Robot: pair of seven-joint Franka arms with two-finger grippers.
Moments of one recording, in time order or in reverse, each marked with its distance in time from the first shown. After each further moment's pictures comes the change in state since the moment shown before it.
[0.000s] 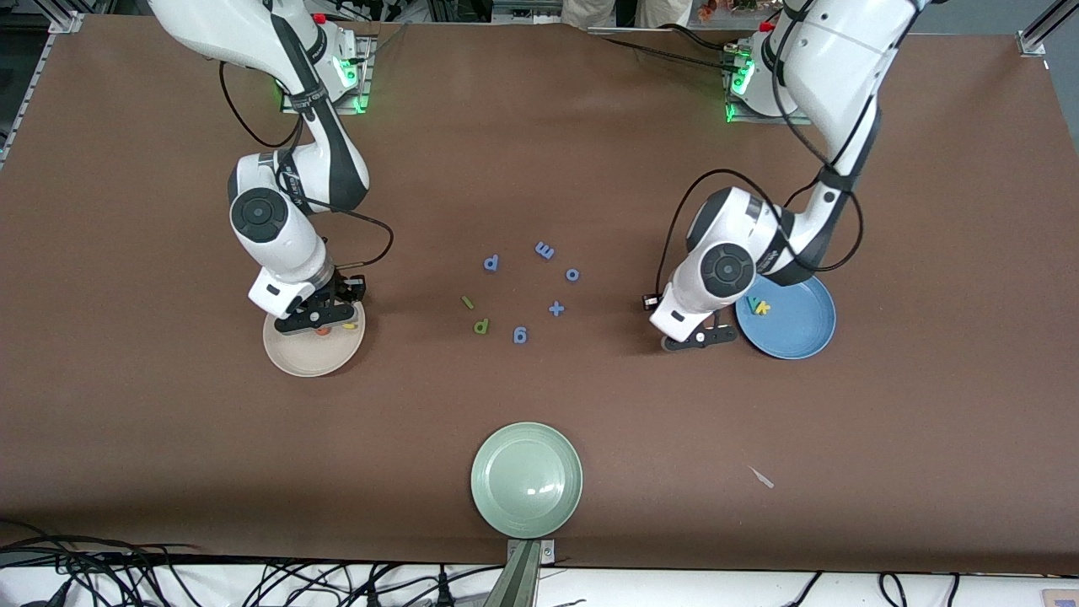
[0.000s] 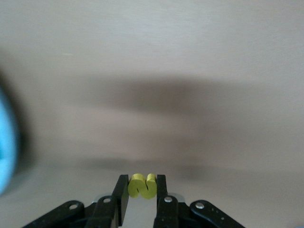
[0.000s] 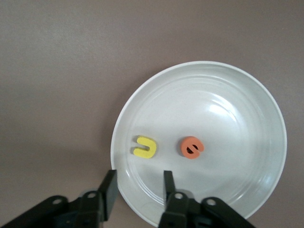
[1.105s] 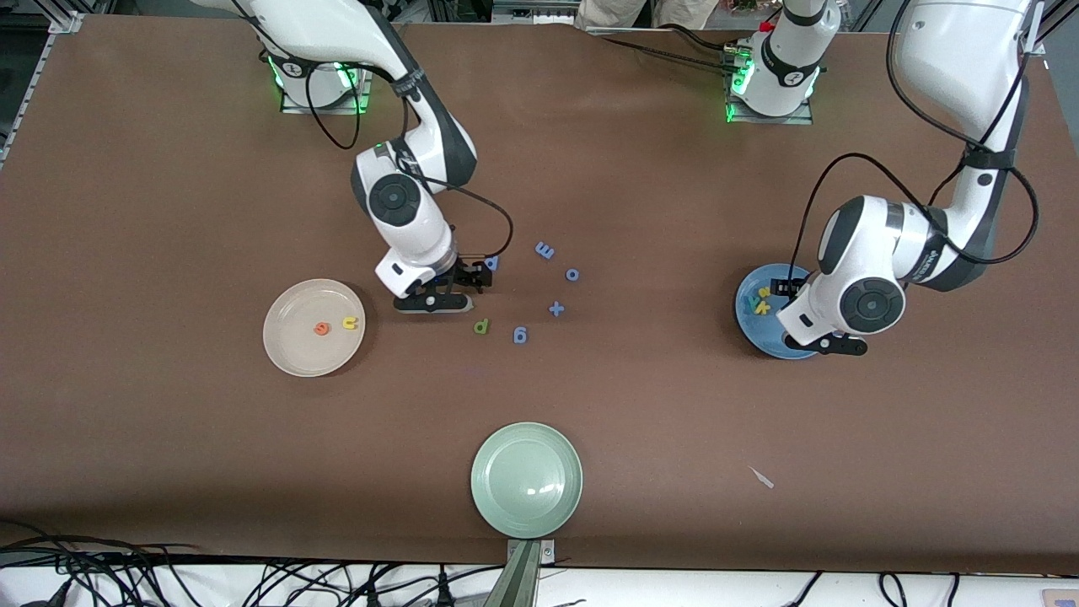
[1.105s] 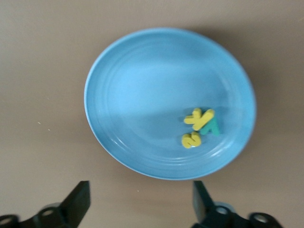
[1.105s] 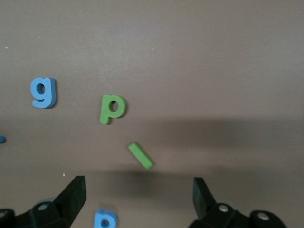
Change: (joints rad) left arm 0.258 -0.107 -0.004 0.010 0.217 -0.305 0.394; right arm 0.154 0.172 0.173 0.183 0.163 0.041 0.457
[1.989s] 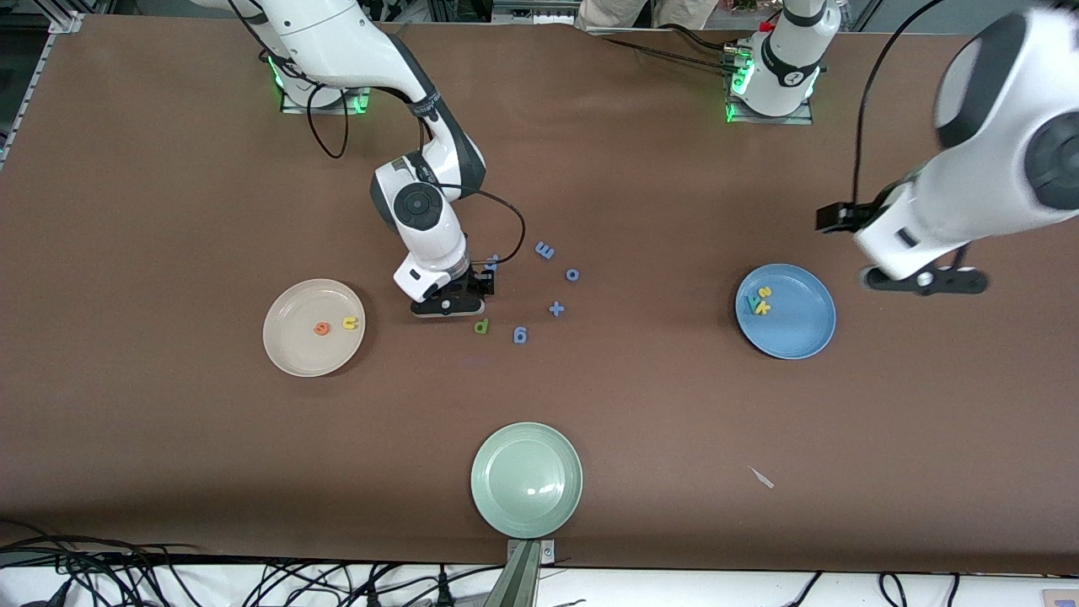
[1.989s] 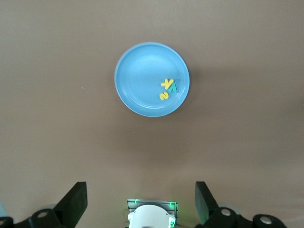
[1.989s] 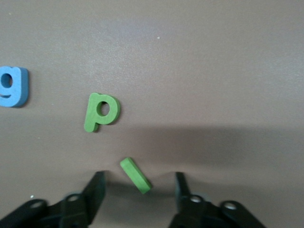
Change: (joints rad) left arm -0.004 -0.182 -0.034 0.472 -0.116 -0.544 0.004; right arm -0.001 0.069 0.009 -0.005 -0.080 0.094 0.007
